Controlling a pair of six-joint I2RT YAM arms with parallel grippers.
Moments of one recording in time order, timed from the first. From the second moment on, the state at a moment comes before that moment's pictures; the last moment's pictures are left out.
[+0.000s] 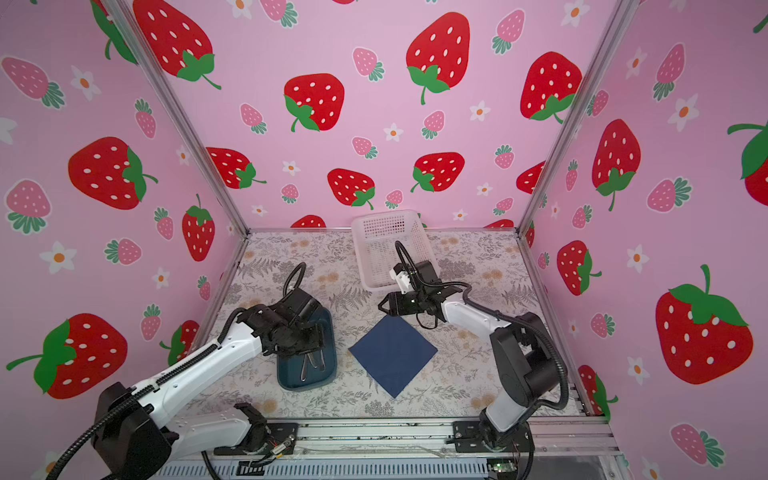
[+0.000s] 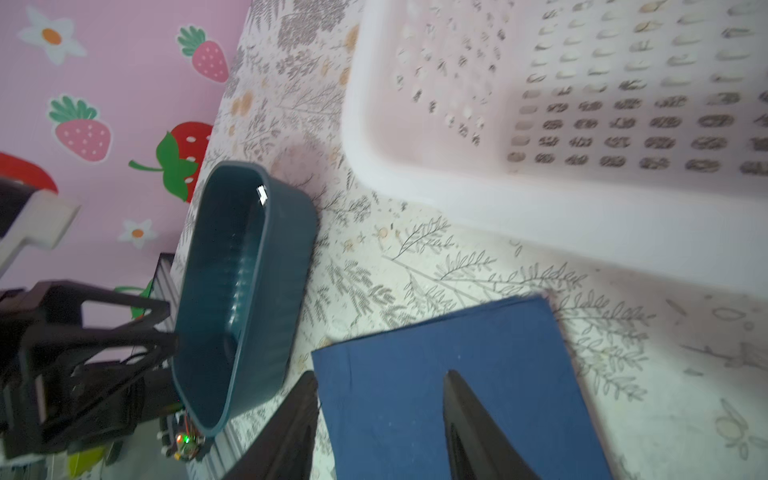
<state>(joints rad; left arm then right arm) -0.58 1.22 0.92 -1.00 -0.05 -0.84 0.63 1.59 0.98 -0.20 -0.57 0.35</state>
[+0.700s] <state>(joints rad) -0.41 1.74 1.10 -0.87 0.07 -0.67 0.67 1.47 0.80 -0.15 -0.62 0.42</state>
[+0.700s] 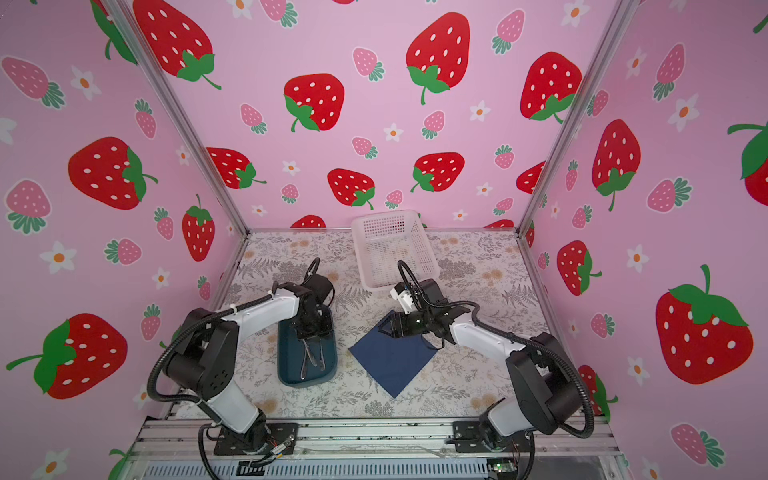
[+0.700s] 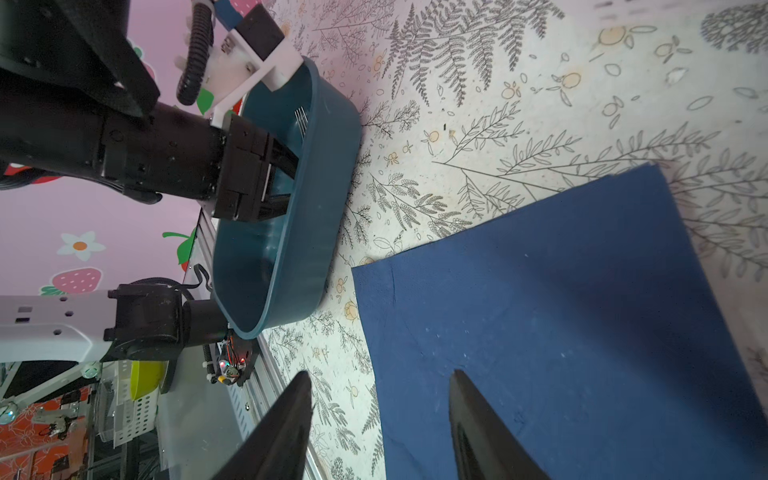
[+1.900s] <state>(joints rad) -0.41 1.70 0.97 -0.60 -0.11 -0.58 0.67 1.56 0.93 -0.21 -0.56 0.41</state>
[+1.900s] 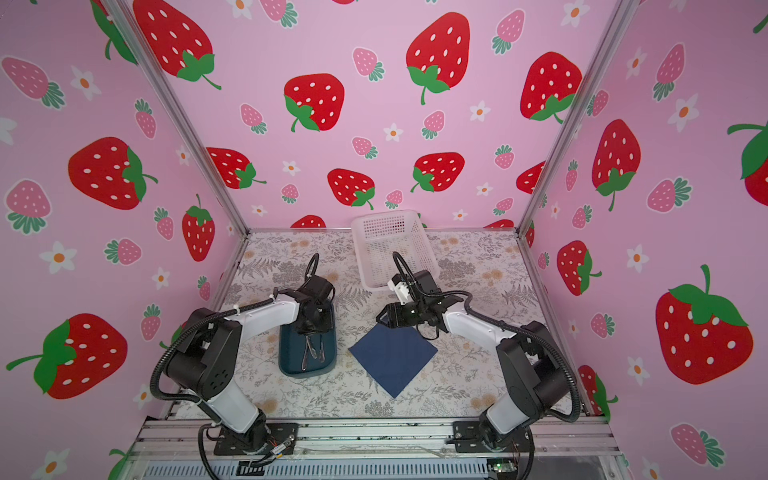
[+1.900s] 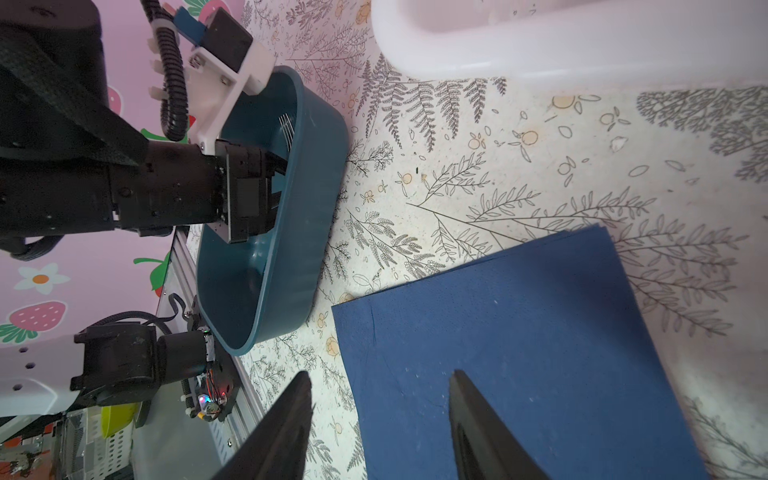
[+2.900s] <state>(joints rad) -0.41 1.52 0.84 -0.52 -0.13 -0.61 0.67 1.52 0.92 -0.16 -0.50 0.44</state>
